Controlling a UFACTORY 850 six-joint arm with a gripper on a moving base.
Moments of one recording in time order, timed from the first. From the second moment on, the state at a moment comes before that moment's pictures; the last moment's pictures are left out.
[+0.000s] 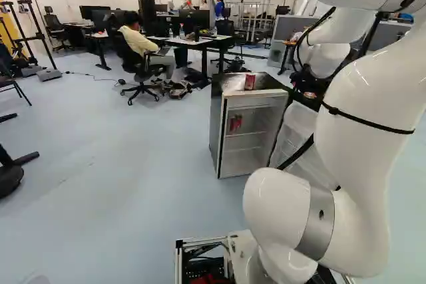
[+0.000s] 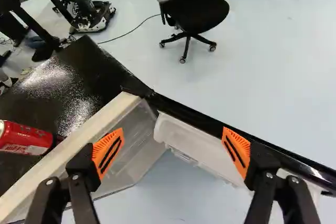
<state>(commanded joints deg) -36.9 -10.2 -56.5 10.1 1.1 0.0</state>
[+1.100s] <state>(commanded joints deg) -44.6 -17.6 -66.5 14.0 -13.3 0.0</state>
